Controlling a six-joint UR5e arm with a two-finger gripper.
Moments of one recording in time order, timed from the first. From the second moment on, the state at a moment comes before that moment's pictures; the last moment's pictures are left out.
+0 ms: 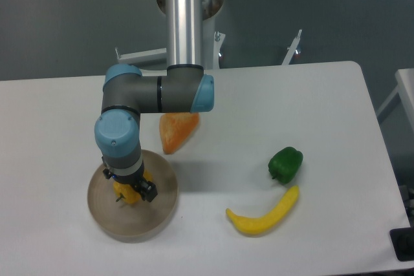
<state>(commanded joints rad) 1.86 -2.23 -1.30 -1.15 1.51 0.68</state>
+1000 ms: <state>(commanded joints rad) 2.11 -1.99 -1.28 -1.41 1.51 0.92</state>
